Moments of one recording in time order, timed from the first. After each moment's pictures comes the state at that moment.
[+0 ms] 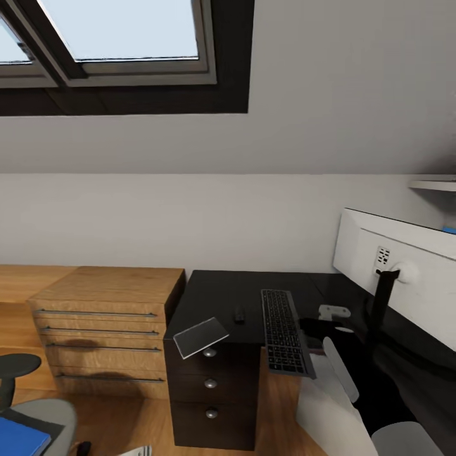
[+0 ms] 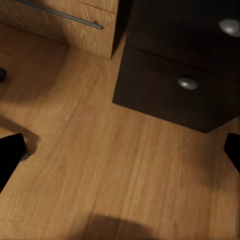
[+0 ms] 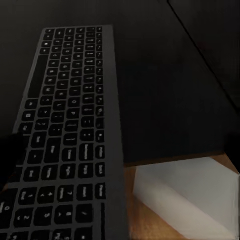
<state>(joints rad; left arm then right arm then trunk) 0.15 -0.06 0.01 -1.19 0.21 0.24 0.17 -0.50 -0.10 0.10 -1.17 -0.29 0.63 -0.28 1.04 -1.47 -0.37</state>
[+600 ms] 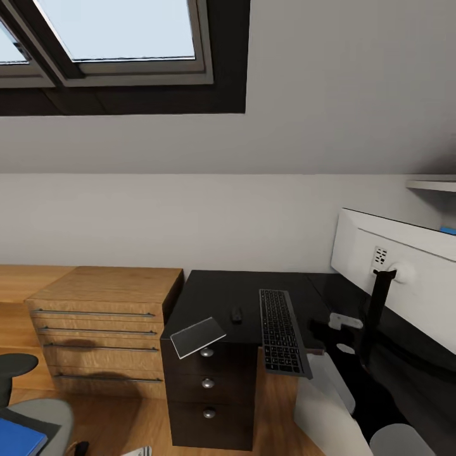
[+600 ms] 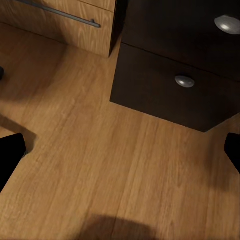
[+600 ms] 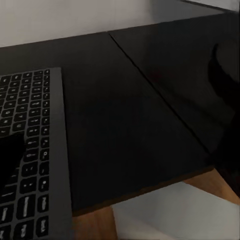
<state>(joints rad) 0.15 -0.07 0.01 -1.18 0.21 0.23 0.17 -0.50 -0.10 0.10 -0.95 -0.30 0.21 -0.39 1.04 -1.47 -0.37</state>
